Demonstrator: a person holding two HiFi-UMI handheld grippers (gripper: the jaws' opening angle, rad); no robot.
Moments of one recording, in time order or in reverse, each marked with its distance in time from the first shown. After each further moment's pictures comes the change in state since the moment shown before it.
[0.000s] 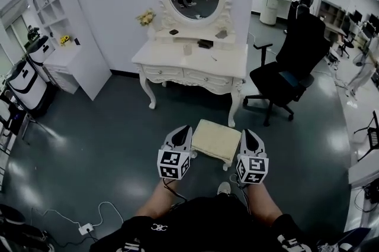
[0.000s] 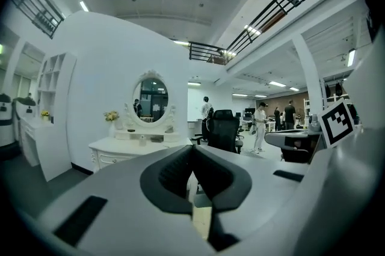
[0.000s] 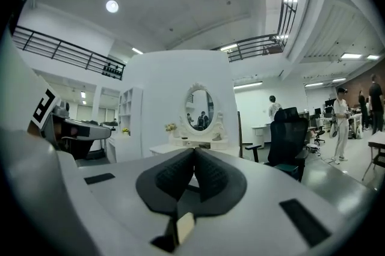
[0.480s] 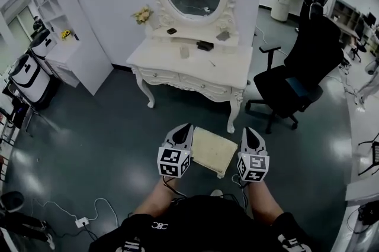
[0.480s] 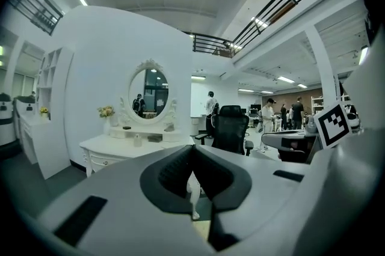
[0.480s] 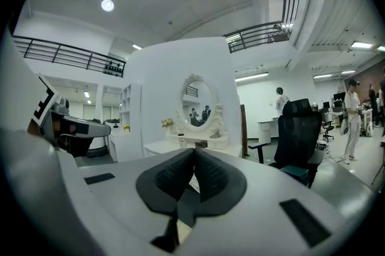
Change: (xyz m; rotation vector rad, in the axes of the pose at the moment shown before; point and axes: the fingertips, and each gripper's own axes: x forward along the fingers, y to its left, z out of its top) left arm 0.187 -0.003 0.030 -0.016 0.054 0.047; right arm 0.160 -0.123 0.015 0.009 0.058 0.071
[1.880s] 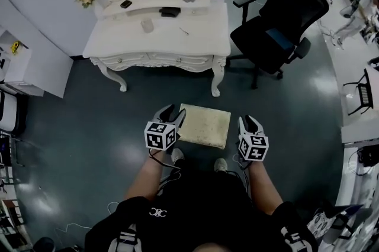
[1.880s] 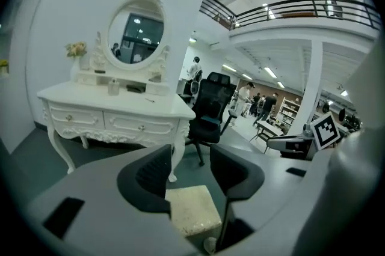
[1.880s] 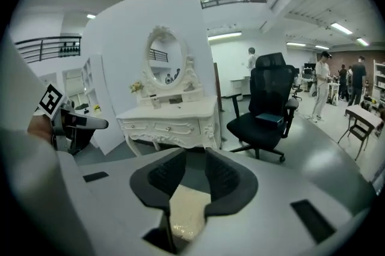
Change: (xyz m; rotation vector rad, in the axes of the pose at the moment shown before) left arm 0.163 0.108 -0.143 -0.134 0.366 -0.315; right arm 0.093 -0.035 -0.167 0.190 0.377 -0.237
